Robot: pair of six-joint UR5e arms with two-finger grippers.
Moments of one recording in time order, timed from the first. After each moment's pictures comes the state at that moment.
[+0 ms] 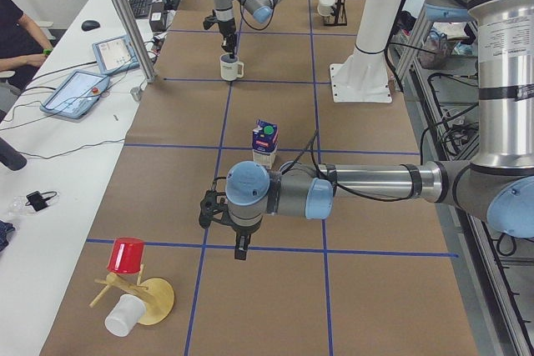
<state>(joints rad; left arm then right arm) -1.62 -1.43 -1.70 -1.68 -2.42 0.06 0.77 -0.64 1.18 -1.38 2.24 1.30</state>
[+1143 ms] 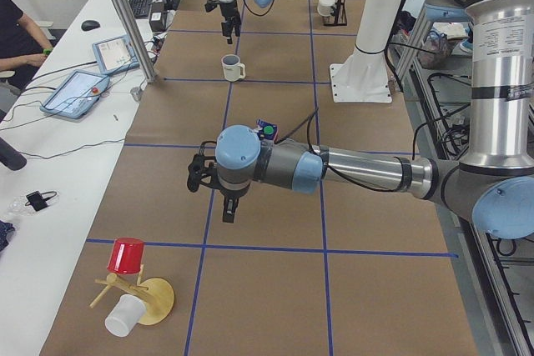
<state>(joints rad) -1.59 -1.51 -1.84 -1.67 -2.53 -0.17 0.86 -0.78 1.42 -1.45 2.34 1.27</state>
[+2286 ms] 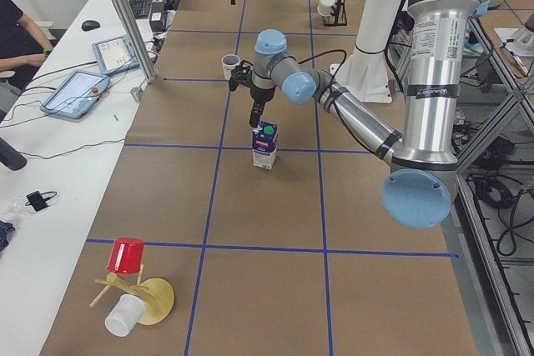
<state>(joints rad) -0.92 -1.58 -2.19 -1.67 -2.08 -0.69 1.09 -1.15 1.65 -1.48 2.36 0.90</state>
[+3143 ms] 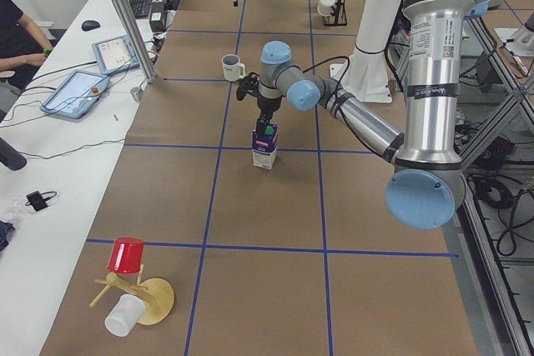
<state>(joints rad) -0.88 -1.55 -2.16 -1.69 -2.06 -0.65 1.08 -1.15 1.65 -1.52 2.36 0.89</state>
